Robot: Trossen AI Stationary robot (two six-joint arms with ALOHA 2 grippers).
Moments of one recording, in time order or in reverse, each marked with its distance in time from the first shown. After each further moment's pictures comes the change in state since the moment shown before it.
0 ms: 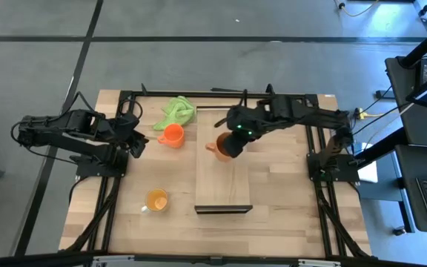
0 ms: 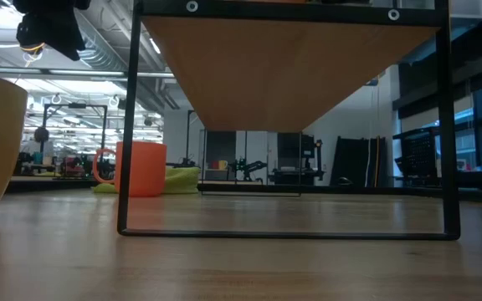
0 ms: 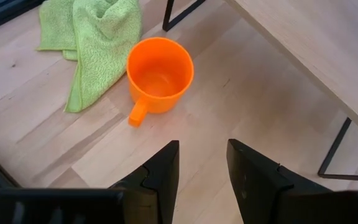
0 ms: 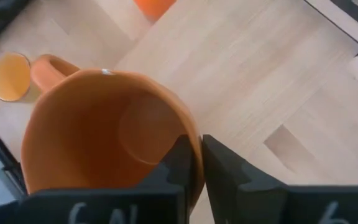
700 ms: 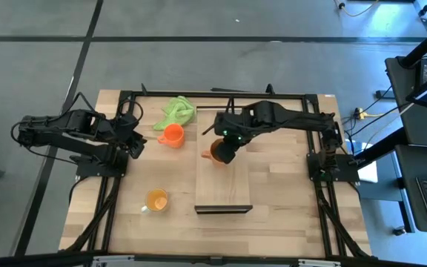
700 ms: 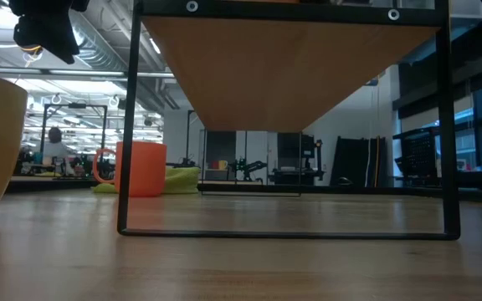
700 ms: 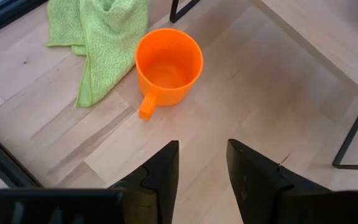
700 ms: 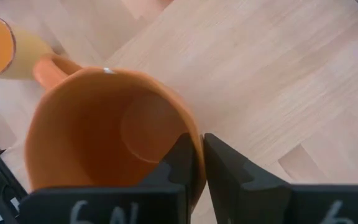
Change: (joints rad) left arm 0.000 0.000 0.000 -0.043 0.000 0.027; right arm 0.000 0.116 0.055 -0.007 -0.033 -0.098
